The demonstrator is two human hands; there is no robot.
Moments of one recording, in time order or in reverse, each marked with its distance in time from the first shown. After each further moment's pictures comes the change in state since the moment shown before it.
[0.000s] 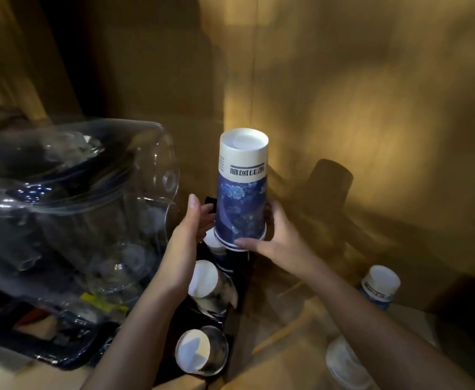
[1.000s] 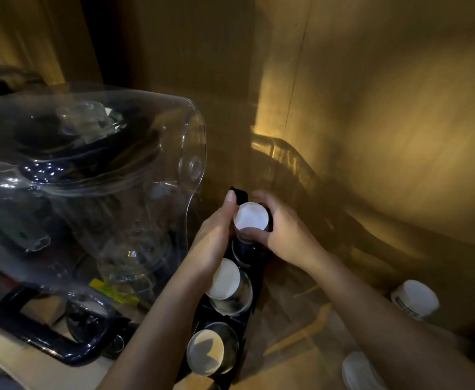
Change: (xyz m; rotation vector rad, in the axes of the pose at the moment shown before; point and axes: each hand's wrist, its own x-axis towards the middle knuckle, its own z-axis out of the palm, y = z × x) left_hand 0.032 -0.026 -0.006 0.101 0.034 -0.251; right_hand 0.044 0.006 0.031 -0.260 -0.070 -0.142
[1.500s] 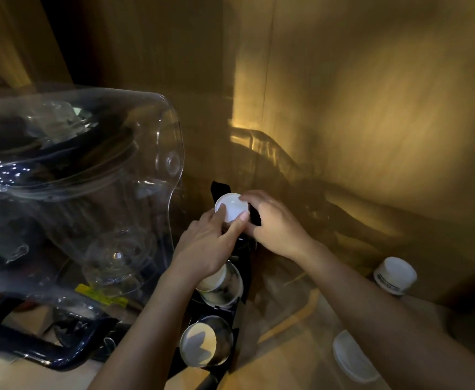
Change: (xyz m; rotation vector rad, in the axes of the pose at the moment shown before) left_hand 0.010 -0.016 0.007 0.829 -0.010 0.171; right_hand -0.009 0.007 -0.004 -0.201 0.040 -0.061
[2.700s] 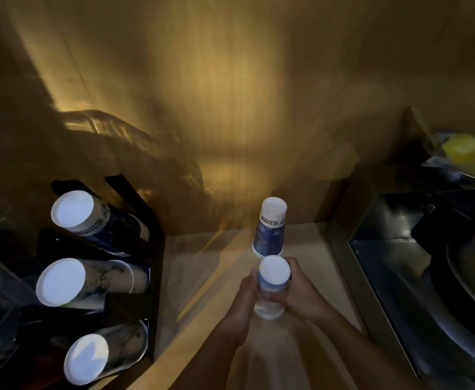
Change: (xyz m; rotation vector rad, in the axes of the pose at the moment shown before) left_hand -0.079 0.070 0.266 -0.827 -0.673 -0.334; right_hand -0.278 0.132 -0.006 0.540 0.206 0.905
